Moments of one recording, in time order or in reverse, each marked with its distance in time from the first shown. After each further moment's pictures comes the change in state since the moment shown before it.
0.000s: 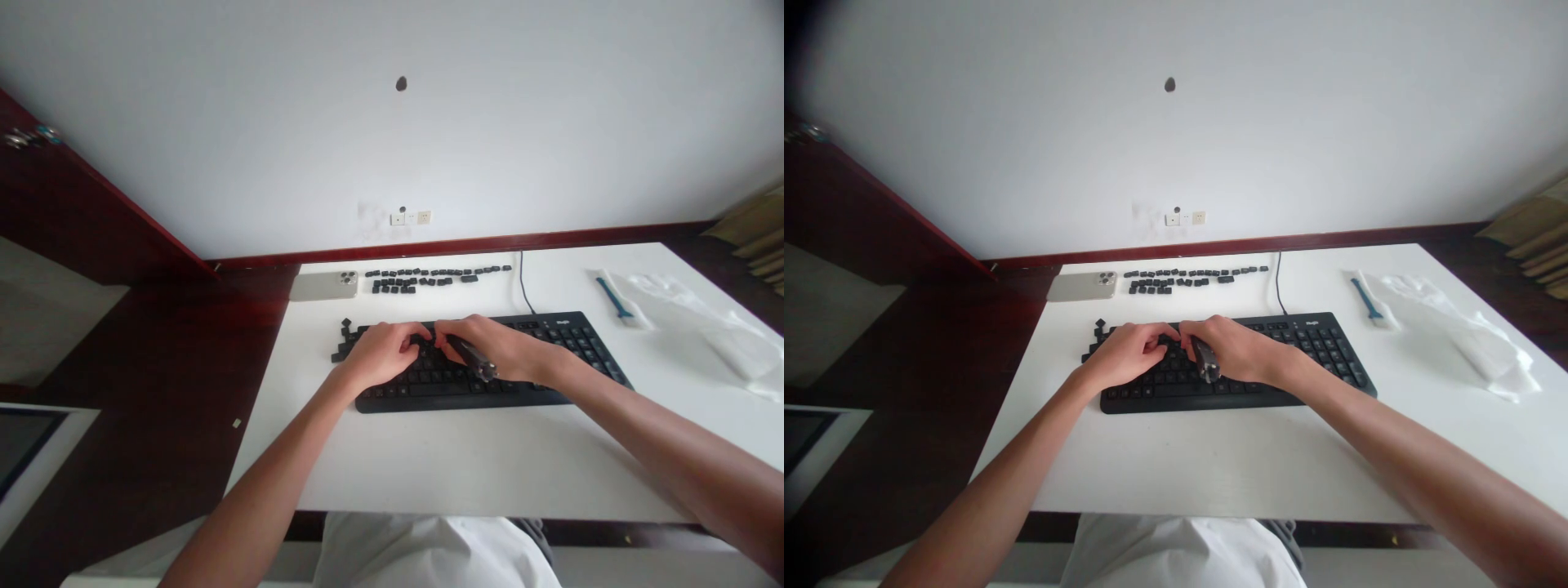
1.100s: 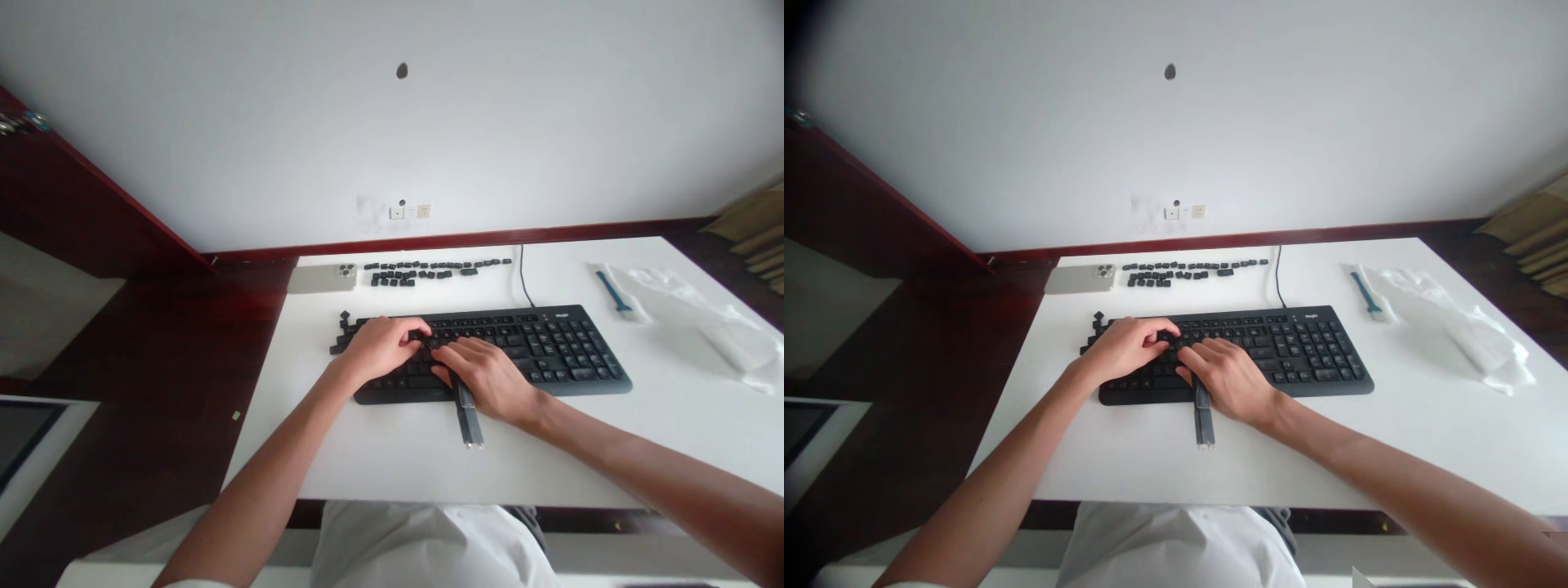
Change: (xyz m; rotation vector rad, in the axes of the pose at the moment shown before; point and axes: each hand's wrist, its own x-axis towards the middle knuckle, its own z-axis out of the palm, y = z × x) left_hand -0.001 -0.004 0.002 0.045 -0.028 0.017; right_hand -0.020 0.026 0.077 -0.507 0.329 -0.133
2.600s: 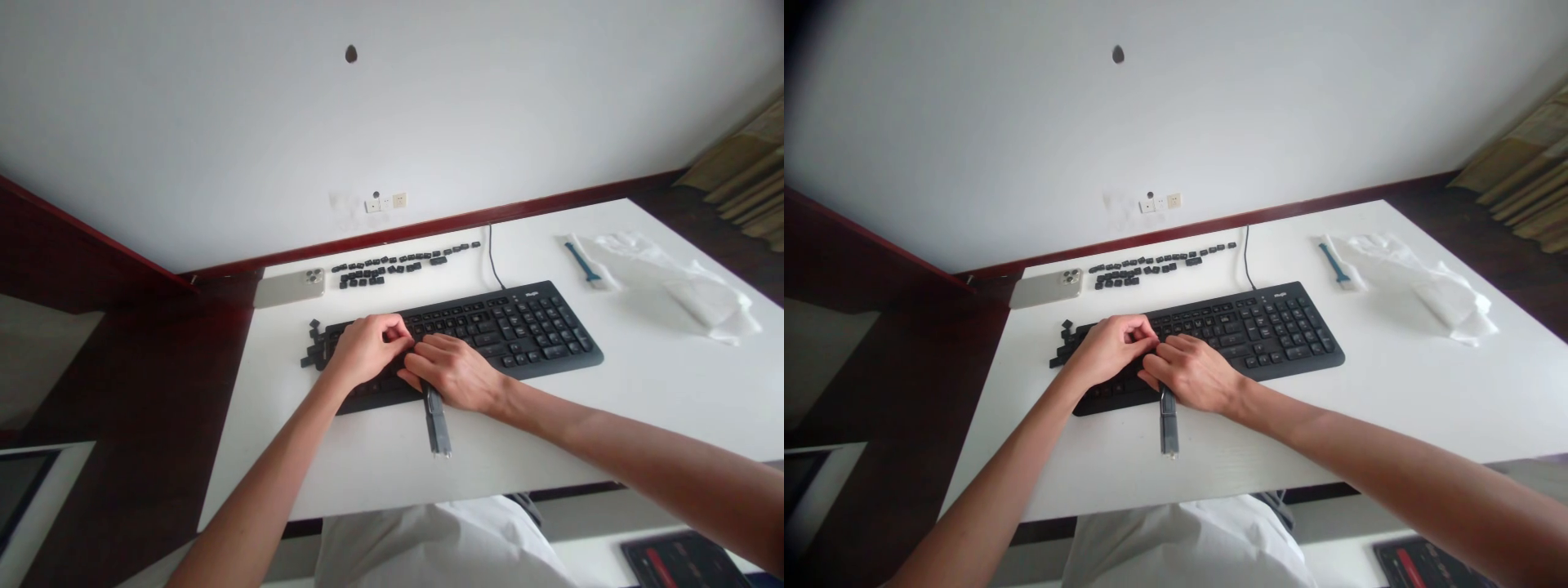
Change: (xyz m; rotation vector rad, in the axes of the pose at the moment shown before) left_hand 0.020 0.017 0.019 -0.202 -0.005 -0.141; right_hand -0.002 0.003 0.014 -0.100 0.232 -0.162
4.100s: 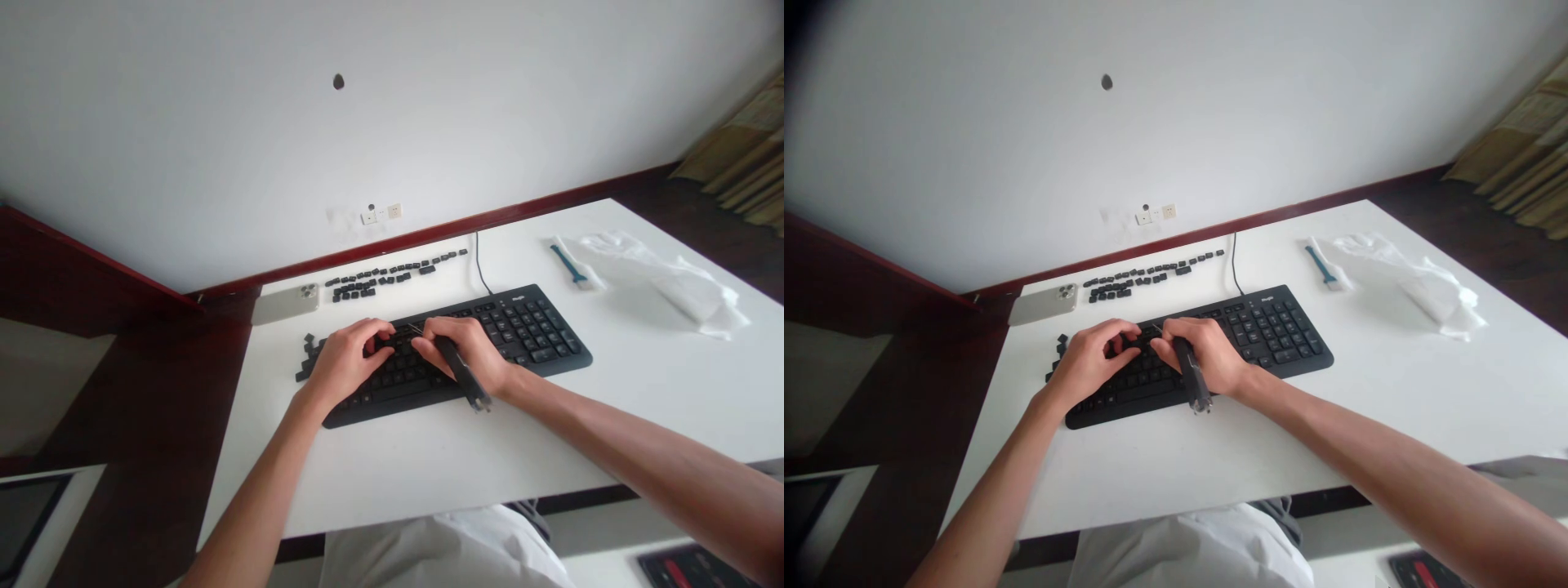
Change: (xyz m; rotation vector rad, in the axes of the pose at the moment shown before) left_hand -0.009 -0.003 -0.011 0.198 0.158 0.260; right_hand -0.003 0.028 -0.028 0.601 0.174 0.463
